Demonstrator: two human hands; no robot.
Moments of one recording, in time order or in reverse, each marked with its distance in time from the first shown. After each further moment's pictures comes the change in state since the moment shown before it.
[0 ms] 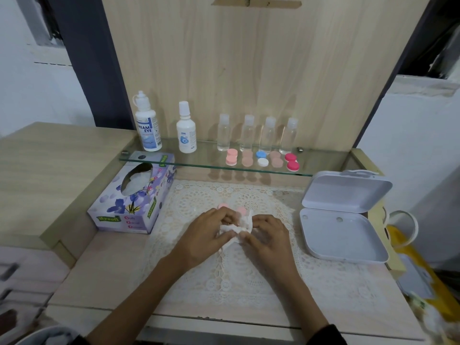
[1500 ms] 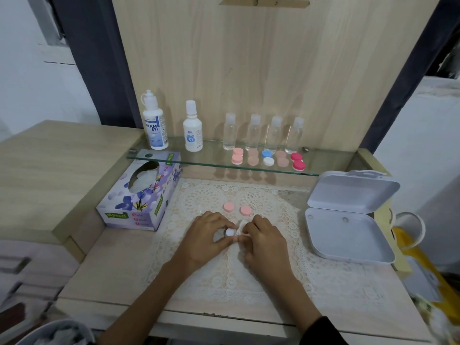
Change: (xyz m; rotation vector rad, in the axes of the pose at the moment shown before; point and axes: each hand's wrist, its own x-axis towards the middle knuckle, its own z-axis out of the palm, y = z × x) left_hand -0.012 -0.023 0.009 0.113 0.088 -0.040; right_hand -0.008 -0.015 0.015 -0.545 0.022 -0.316
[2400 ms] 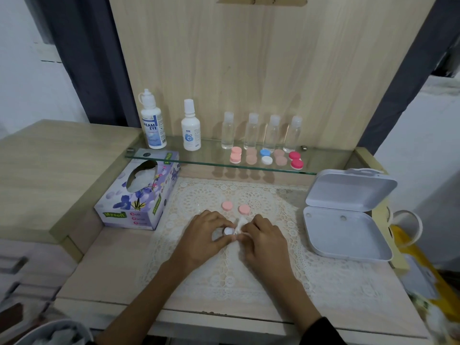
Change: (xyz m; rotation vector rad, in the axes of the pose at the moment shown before) left_hand -0.001 0.001 0.000 0.023 0.005 0.002; right_hand -0.004 0.005 0.003 0.020 0.050 -0.006
